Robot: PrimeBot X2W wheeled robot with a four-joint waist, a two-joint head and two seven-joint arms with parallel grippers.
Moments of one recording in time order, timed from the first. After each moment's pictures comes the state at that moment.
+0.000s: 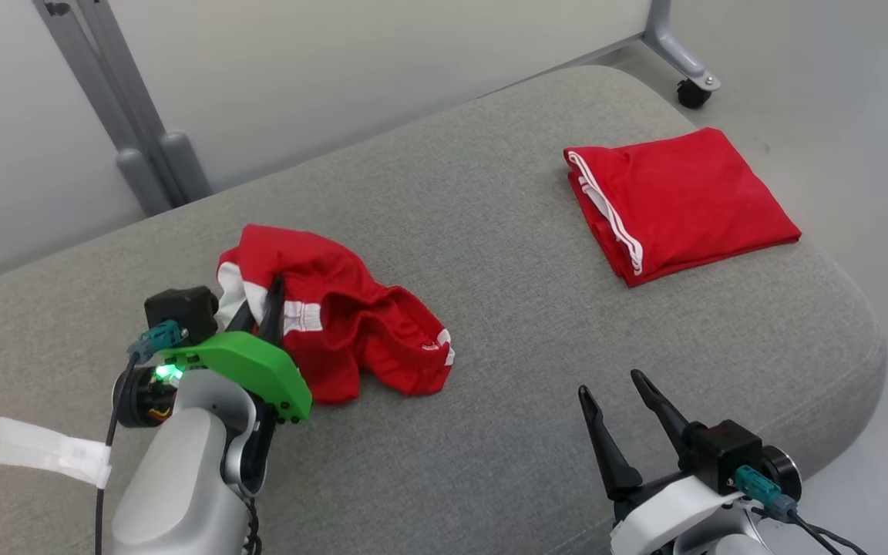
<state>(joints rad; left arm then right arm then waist) -0.46 0.09 -0.25 0.61 -0.48 -0.06 -0.06 -0.04 -0.05 0.26 0.25 0.17 0.13 -0.26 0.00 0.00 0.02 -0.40</state>
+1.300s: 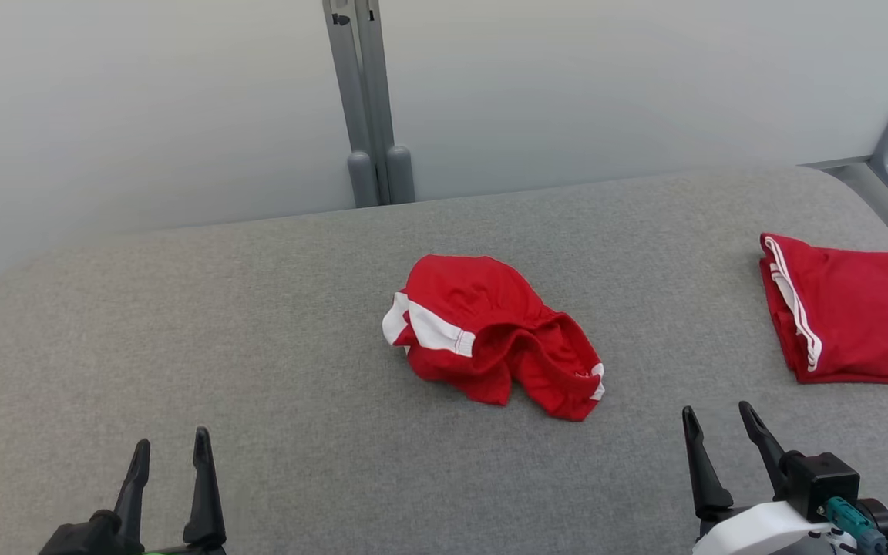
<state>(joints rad) 0.12 0.05 0.05 0.17 -0.31 -0.12 -0.26 0.07 -0.05 0.02 0.24 0.13 0.13 -0.26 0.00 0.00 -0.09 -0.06</state>
